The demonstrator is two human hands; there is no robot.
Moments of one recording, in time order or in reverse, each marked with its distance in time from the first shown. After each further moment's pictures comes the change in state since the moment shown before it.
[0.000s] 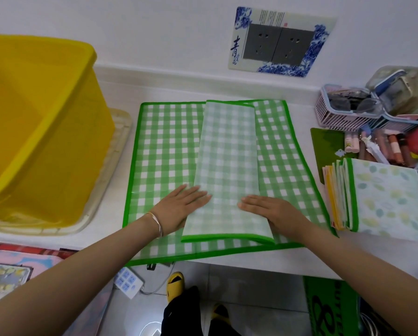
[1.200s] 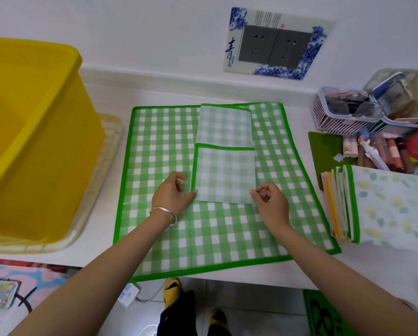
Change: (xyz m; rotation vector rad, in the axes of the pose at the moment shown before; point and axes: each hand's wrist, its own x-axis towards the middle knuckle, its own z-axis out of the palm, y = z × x) left_hand 0.049 -0.010 -0.004 -0.876 0.457 -0.888; right_hand 0.052 -0.012 0.005 0.529 0.561 1.089
